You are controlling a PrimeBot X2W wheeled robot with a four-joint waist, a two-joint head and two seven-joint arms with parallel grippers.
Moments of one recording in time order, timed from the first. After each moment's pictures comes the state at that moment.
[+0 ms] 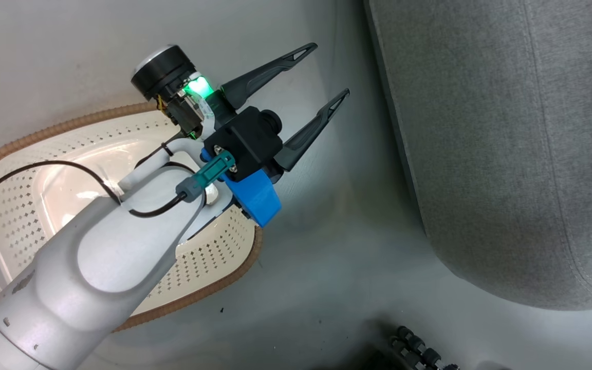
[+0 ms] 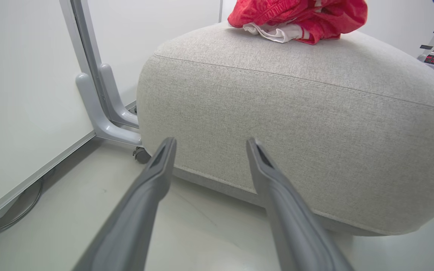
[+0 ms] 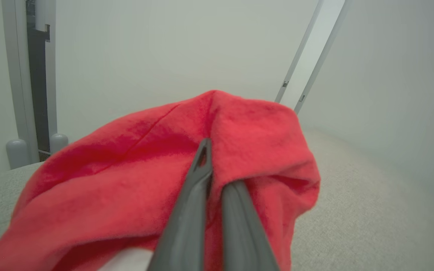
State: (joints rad) left arm -1.04 0.34 -0.94 0.26 -0.31 -0.09 -0.17; right arm -0.90 -0.31 -0.58 0.46 0.02 0.13 -0.26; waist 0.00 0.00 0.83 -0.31
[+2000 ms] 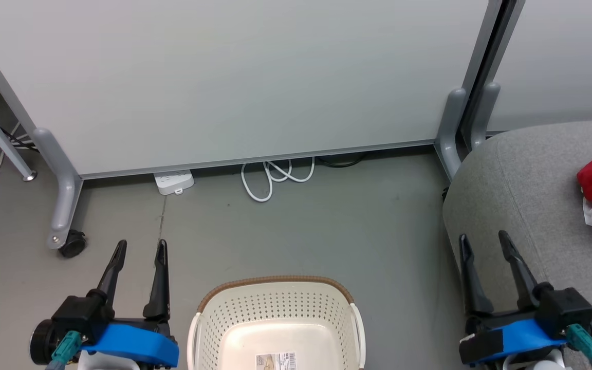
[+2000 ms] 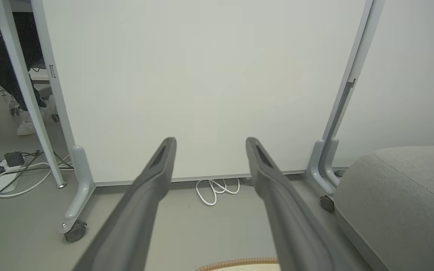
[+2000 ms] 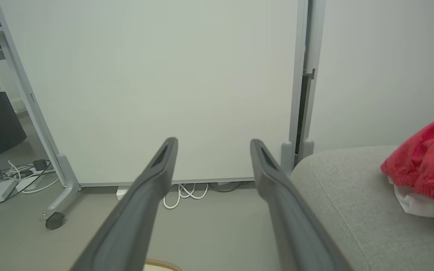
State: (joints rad) left arm -0.16 0.11 -0.11 0.27 -0.24 -0.05 -0.26; right arm -0.08 -0.06 0.00 0.18 0.07 0.13 -0.26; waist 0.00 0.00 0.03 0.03
